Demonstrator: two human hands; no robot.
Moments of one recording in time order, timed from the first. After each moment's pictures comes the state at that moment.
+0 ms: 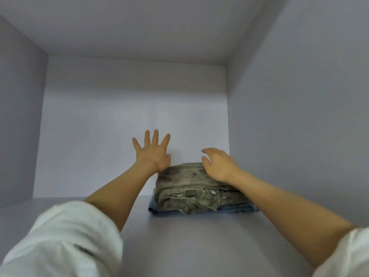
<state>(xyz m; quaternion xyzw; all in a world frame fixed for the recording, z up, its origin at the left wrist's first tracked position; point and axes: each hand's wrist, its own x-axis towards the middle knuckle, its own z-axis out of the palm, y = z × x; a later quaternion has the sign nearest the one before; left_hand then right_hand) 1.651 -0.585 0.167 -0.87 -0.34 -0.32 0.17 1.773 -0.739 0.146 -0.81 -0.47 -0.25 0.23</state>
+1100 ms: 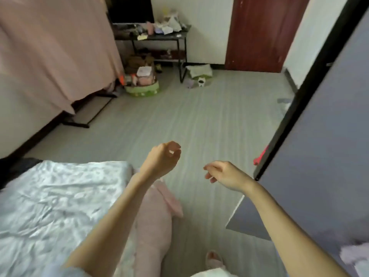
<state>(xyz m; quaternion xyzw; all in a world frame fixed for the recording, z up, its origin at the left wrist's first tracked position) 0.823 -1.095 -0.273 -0.30 -0.89 -0.32 -0.10 0.940 -0.937 -0.304 -0.21 -0.83 0.52 -0.08</state>
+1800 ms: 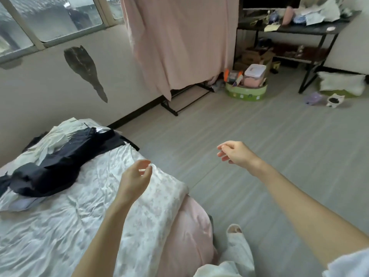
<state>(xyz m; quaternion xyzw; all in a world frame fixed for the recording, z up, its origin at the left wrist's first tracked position) 0.576 -1.200 -0.299 0.16 -0.91 -0.37 0.06 0.474 -0.939 -0.326 0.01 -0.82 0.55 -0.17</state>
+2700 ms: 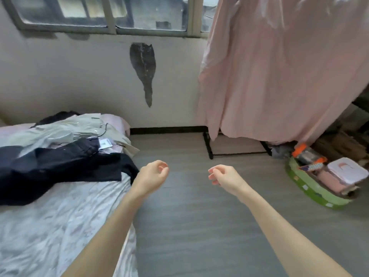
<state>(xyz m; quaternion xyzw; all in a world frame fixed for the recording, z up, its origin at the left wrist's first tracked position) 0.072 -1.278 -0.328 0.33 -0.86 -0.37 0.08 -0.062 -1.095 -0.323 0.21 -0.85 0.41 -0.27</state>
